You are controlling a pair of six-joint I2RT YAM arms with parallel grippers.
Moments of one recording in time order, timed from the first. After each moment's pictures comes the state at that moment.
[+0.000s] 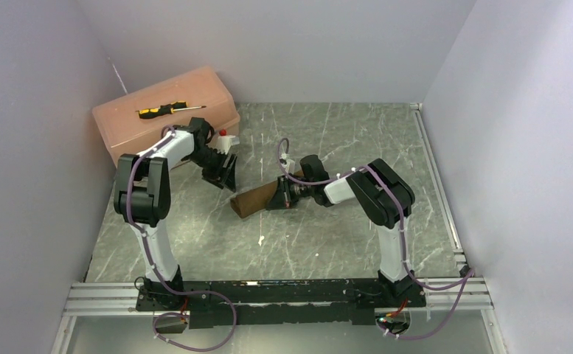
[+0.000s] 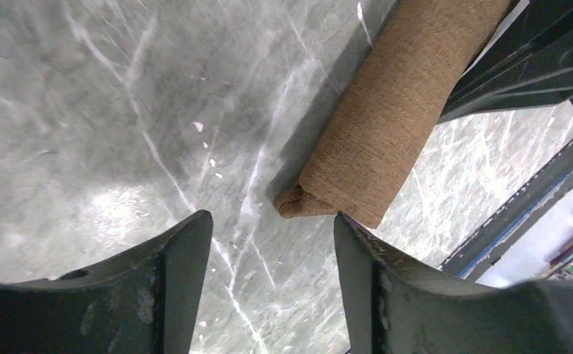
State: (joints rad) left arm -0.14 1.96 1.40 -0.88 0.58 0.28; right arm 0.58 2.06 0.94 0.52 -0.85 0.48
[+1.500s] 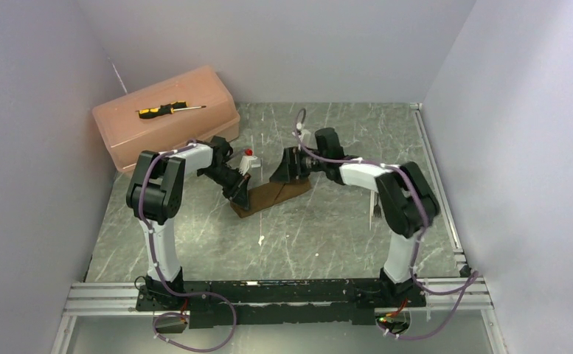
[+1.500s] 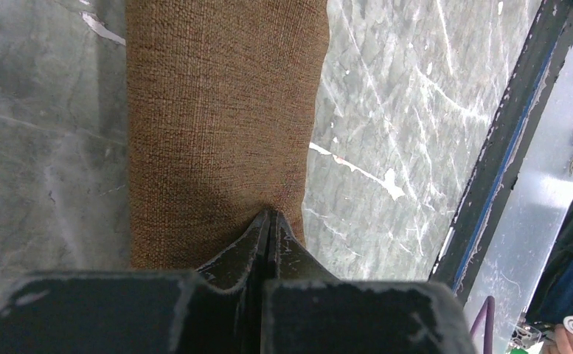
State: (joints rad) left arm -0.27 2.01 1.28 -0.82 0.82 0.61; right arm 0.46 1.92 1.08 0.24 -0.81 0.42
